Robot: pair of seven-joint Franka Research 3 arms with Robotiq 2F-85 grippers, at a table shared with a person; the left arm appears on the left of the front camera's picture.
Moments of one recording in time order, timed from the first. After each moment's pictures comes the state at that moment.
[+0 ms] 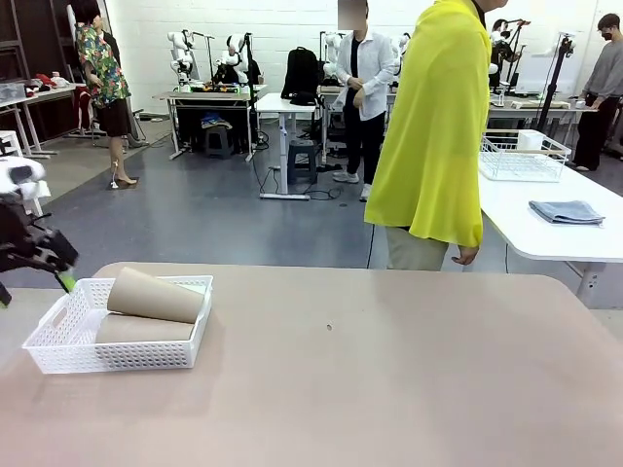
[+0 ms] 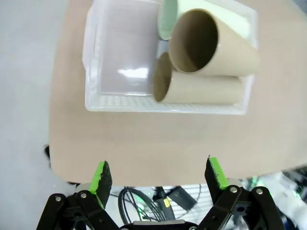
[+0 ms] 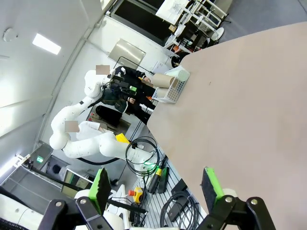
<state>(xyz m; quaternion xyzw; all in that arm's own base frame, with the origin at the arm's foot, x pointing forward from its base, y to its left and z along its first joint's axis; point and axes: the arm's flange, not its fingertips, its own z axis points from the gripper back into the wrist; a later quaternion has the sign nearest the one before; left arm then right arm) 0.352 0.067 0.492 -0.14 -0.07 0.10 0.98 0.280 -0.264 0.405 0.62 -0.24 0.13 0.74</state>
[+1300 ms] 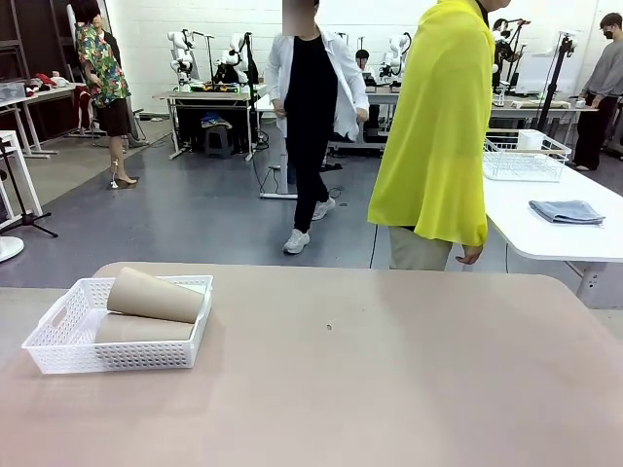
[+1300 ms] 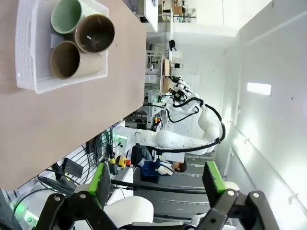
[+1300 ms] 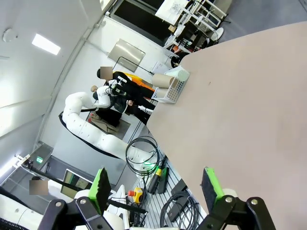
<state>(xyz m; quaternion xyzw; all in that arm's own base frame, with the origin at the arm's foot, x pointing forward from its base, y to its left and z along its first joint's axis) 0.311 0.324 0.449 -0.64 -0.05 0.06 0.76 0.280 -0.264 0.405 0.62 -0.24 0.13 0.74</state>
